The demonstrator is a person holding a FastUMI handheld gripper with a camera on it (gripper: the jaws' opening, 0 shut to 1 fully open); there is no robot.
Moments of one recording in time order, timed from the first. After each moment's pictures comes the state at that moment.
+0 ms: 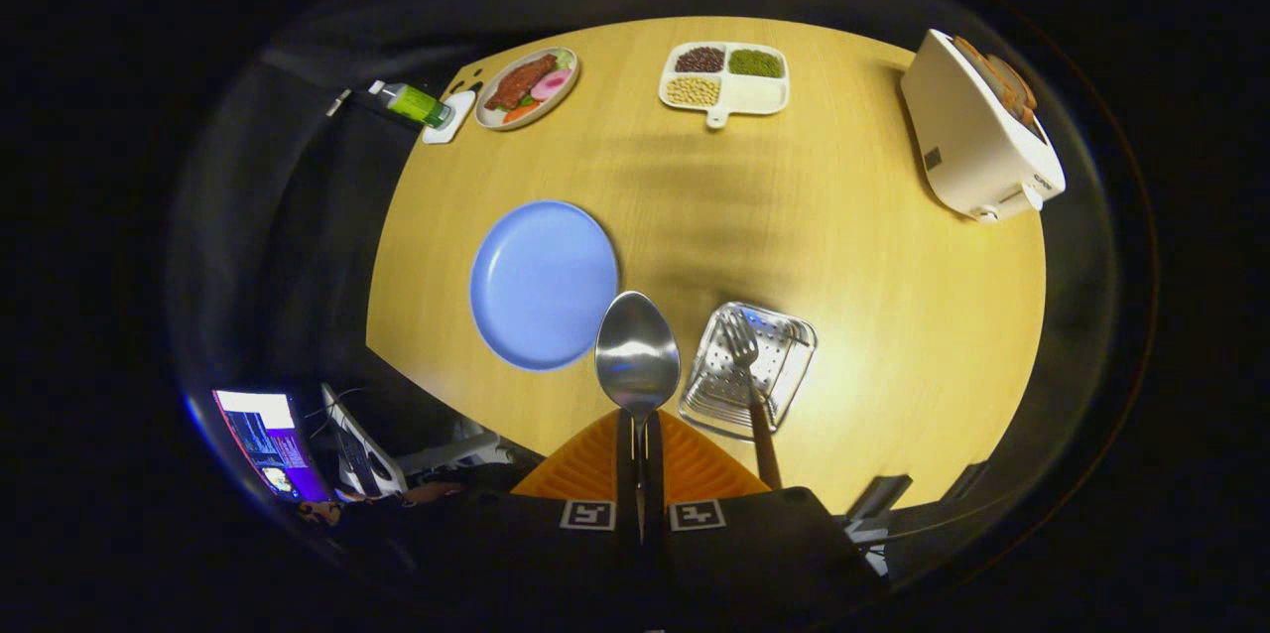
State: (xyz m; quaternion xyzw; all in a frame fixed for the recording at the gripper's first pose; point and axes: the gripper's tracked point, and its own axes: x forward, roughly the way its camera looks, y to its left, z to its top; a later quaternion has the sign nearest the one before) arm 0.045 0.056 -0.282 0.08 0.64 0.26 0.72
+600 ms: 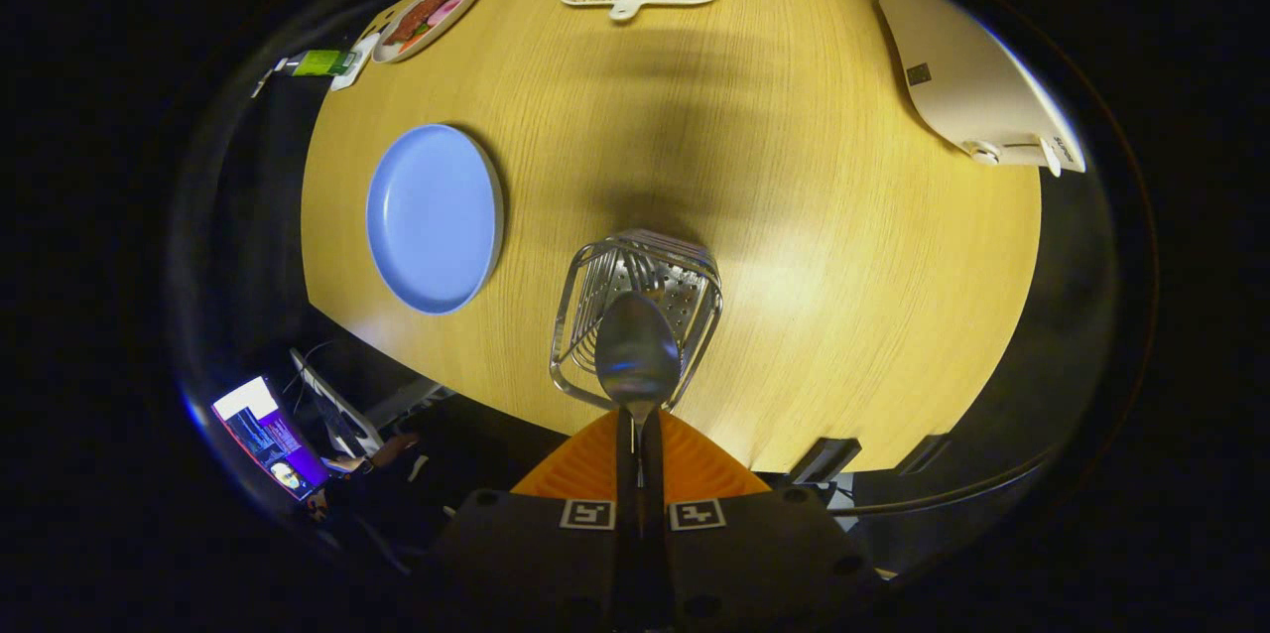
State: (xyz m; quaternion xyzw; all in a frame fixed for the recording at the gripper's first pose) arm 0.058 0.017 -0.343 0.01 0.76 0.23 0.61
